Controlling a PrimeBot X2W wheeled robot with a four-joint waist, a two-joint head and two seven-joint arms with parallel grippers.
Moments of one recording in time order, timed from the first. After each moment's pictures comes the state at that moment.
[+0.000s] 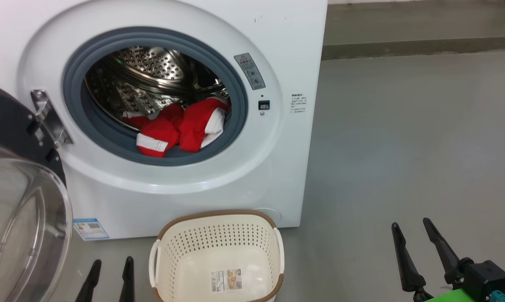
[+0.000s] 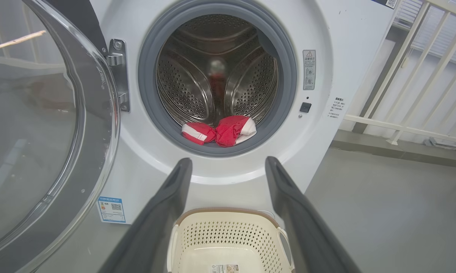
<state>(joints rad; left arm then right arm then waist) 0.12 0.10 0.01 0.13 -0.36 -0.07 -0.24 0.12 -0.04 -0.02 0.11 0.25 0.12 -0.26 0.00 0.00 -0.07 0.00</state>
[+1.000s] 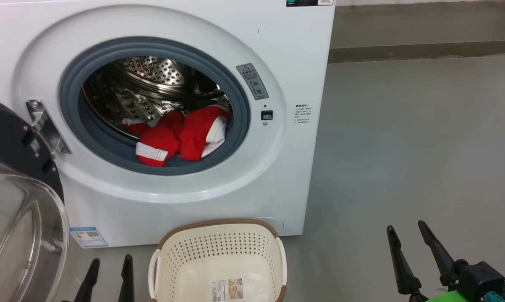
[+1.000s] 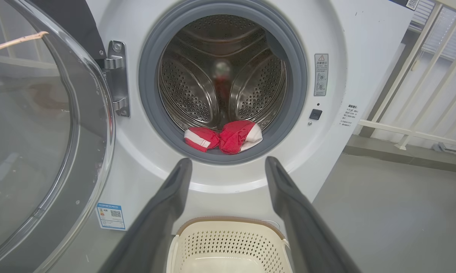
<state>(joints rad) 0.12 0.10 -0.01 0.10 -0.38 -0.03 -0.22 0.12 -0.04 -0.01 0.12 0.26 0.12 -0.26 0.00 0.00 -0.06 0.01</state>
